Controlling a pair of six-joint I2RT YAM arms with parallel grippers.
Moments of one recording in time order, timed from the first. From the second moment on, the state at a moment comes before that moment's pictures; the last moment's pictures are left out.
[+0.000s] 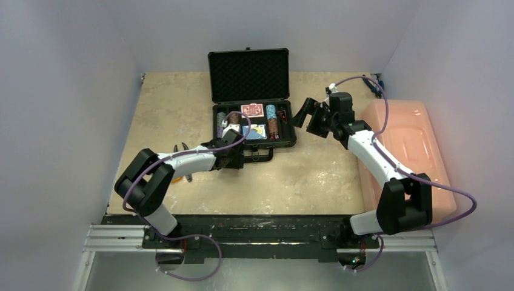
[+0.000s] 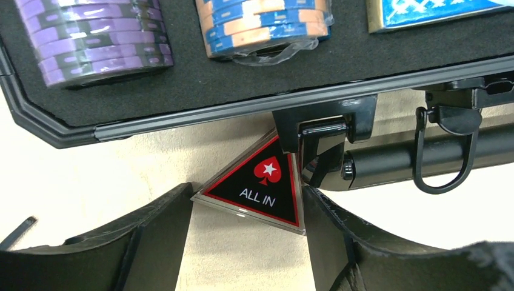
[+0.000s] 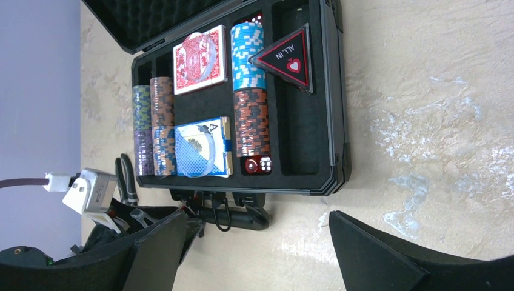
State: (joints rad) left arm -0.66 1.65 0.87 -0.27 -0.32 -0.52; right arm 0.23 1.40 1.04 -0.29 -0.28 0.61
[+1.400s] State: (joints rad) left arm -0.71 1.61 0.86 -0.41 -0.38 -0.70; right arm 0.23 1.40 1.03 -0.29 -0.28 0.61
